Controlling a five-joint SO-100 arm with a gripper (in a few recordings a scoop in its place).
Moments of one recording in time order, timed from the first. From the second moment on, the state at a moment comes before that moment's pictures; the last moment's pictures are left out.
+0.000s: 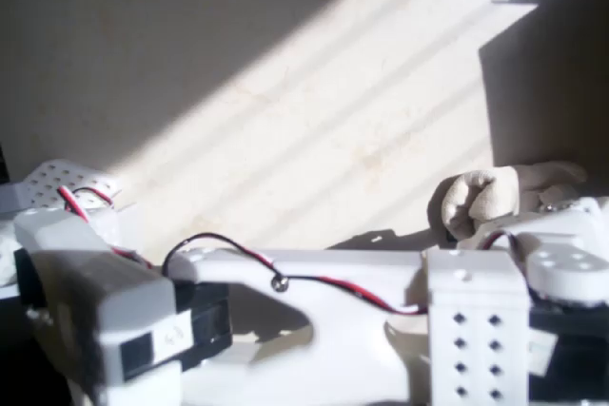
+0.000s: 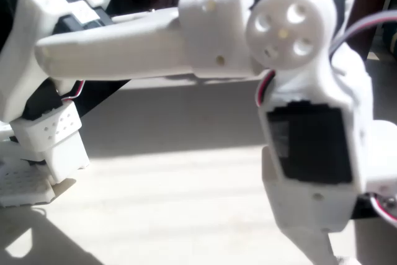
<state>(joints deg) 9.0 49.5 29.7 88.0 -21.6</state>
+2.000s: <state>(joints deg) -4.7 39.6 29.7 83.6 -12.6</state>
